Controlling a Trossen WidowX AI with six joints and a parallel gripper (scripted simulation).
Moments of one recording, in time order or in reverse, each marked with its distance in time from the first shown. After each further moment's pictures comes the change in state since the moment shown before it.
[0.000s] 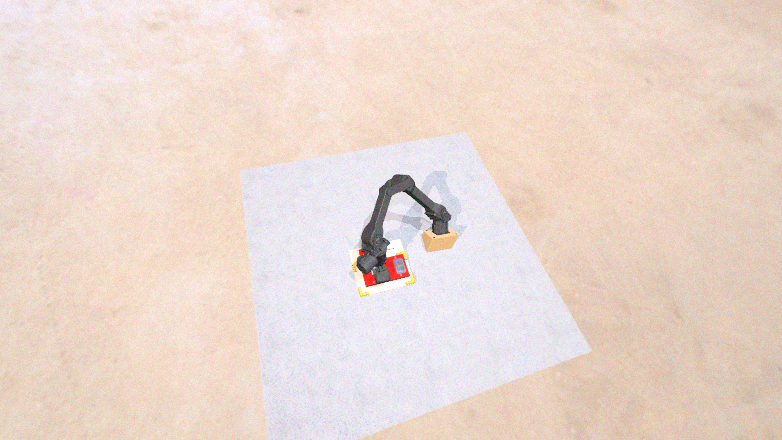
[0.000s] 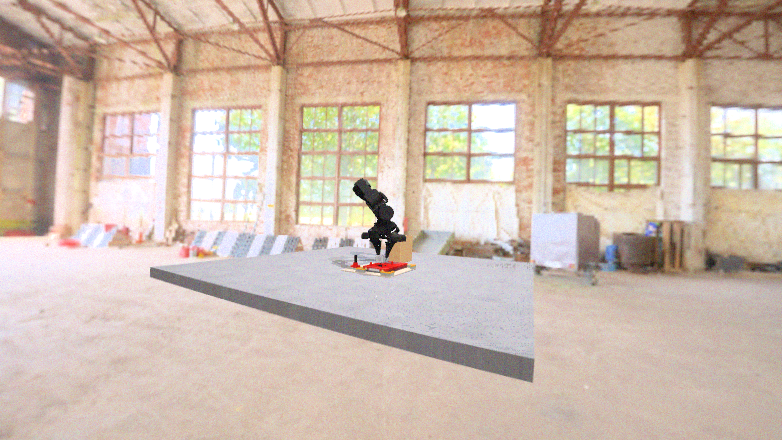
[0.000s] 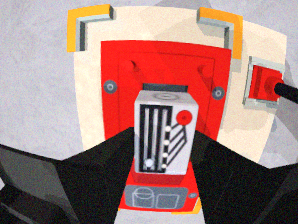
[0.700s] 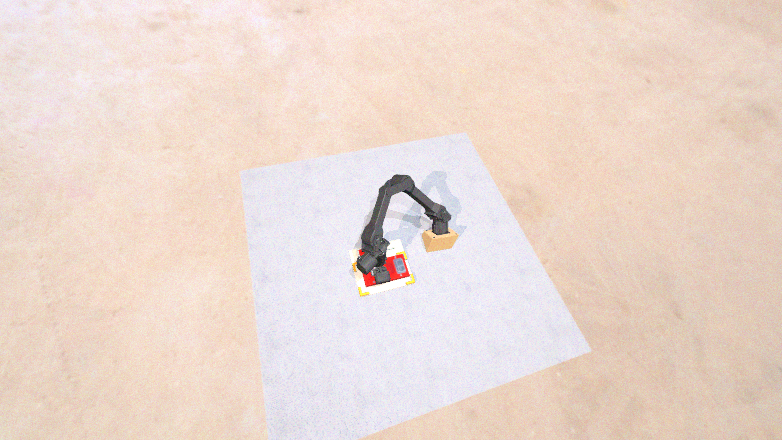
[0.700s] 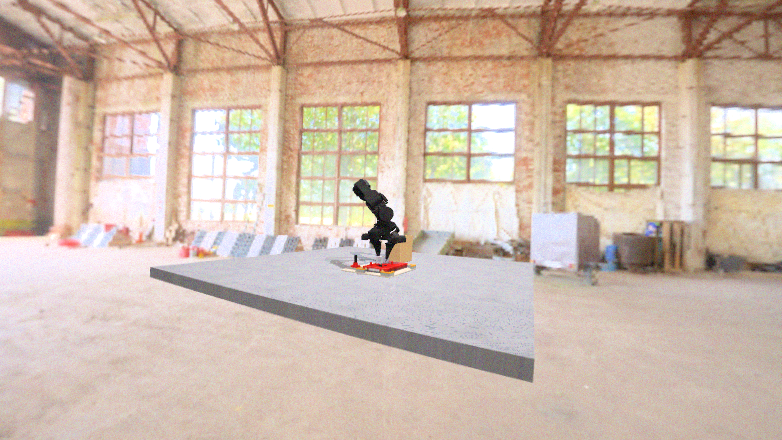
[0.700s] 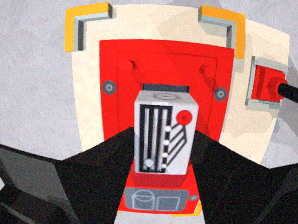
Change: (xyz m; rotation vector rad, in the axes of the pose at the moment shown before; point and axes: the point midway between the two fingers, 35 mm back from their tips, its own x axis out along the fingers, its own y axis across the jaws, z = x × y) arm 0.004 0.000 0.000 0.001 0.002 0.002
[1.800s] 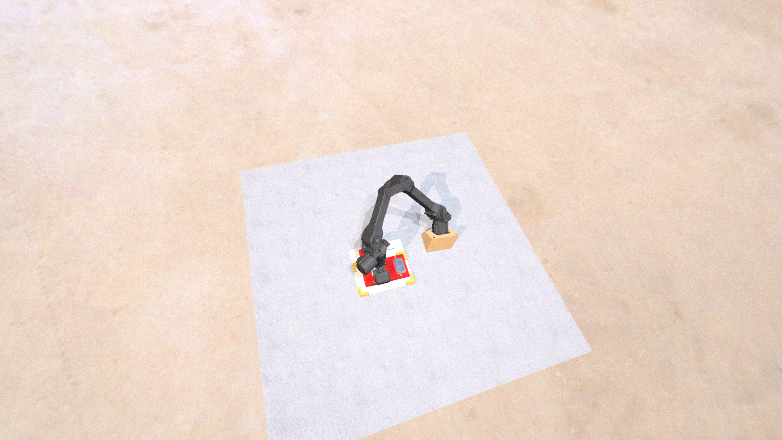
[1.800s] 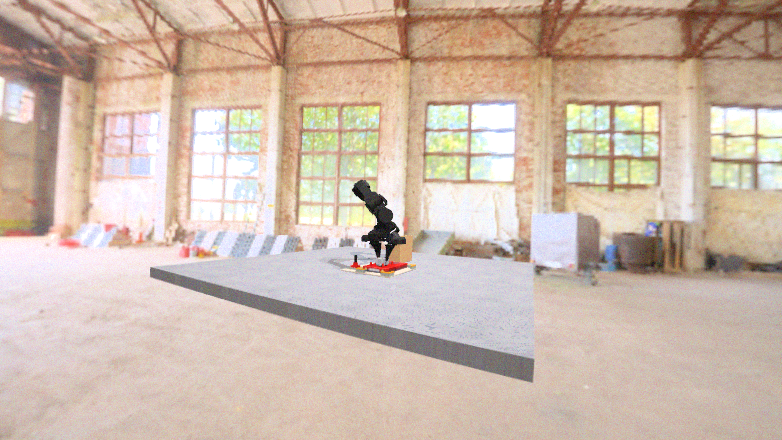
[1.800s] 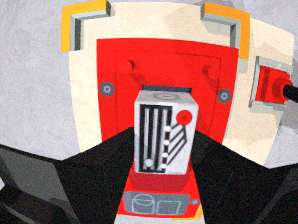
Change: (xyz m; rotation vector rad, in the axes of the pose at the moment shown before) arm 0.007 0.000 0.000 0.000 0.001 0.002
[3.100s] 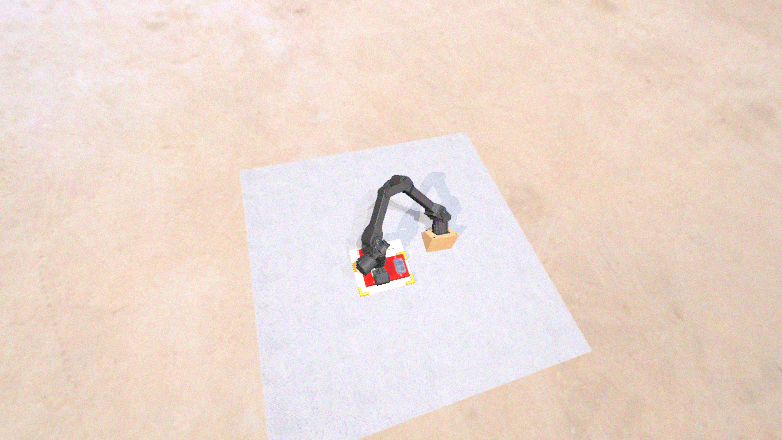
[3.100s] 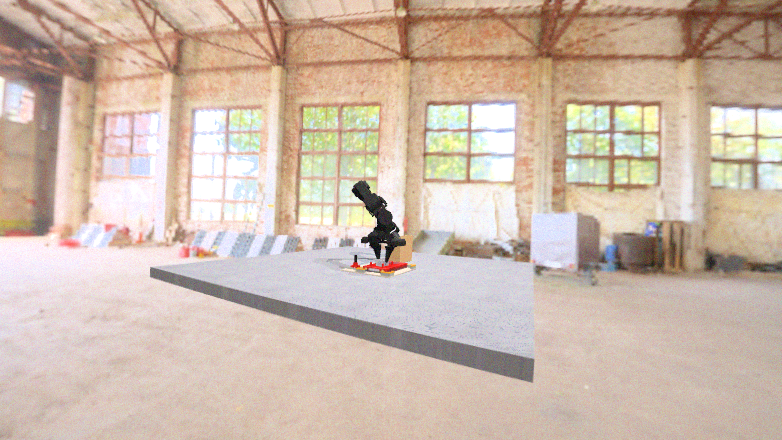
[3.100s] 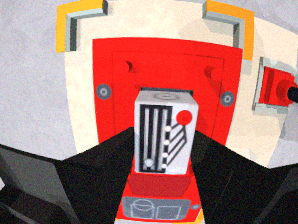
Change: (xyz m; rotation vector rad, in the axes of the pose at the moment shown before) arm 0.007 0.000 0.000 0.000 0.000 -0.001
